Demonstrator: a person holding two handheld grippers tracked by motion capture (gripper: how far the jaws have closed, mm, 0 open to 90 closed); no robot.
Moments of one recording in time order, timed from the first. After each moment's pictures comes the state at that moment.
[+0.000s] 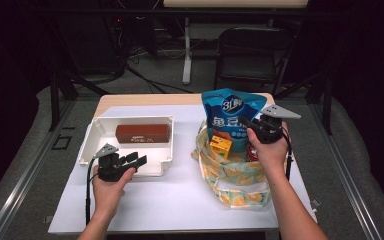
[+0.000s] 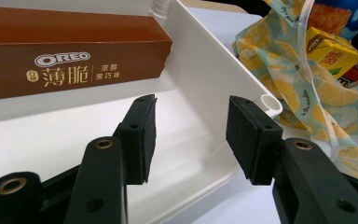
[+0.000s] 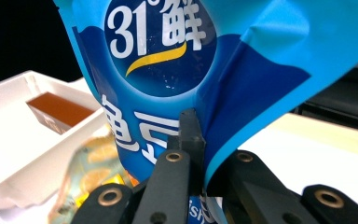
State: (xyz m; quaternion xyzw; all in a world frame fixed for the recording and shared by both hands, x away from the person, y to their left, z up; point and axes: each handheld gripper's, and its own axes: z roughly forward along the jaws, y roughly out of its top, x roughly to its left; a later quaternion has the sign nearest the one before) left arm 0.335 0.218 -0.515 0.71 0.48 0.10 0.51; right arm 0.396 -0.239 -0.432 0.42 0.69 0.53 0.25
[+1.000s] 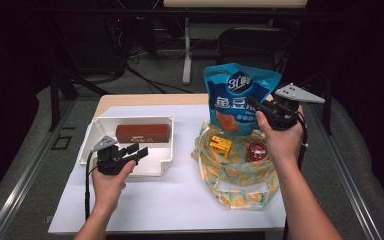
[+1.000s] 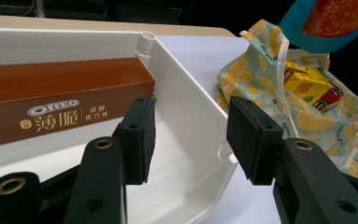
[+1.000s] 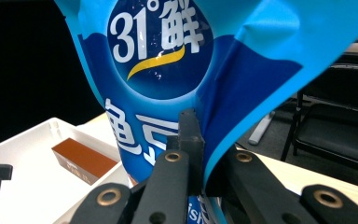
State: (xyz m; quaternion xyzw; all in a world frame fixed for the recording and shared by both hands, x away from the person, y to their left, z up) left arm 0.339 0.210 -0.485 0.70 0.46 0.12 0.53; right arm 0.374 -0.240 -0.355 0.40 0.67 0.57 0.28
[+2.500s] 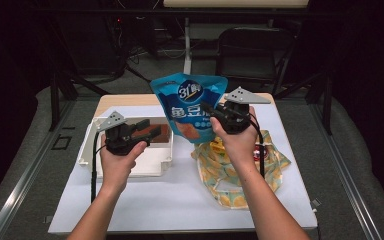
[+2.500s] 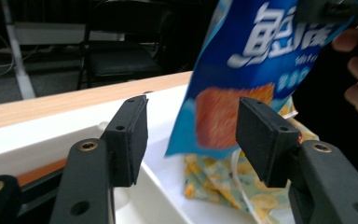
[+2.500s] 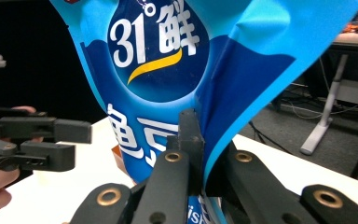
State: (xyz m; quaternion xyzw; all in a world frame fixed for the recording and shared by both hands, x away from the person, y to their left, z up) left arm 0.359 0.168 -0.415 0.71 0.38 0.15 0.58; right arm 0.378 -0.137 -0.369 0.35 0.70 0.59 0.22
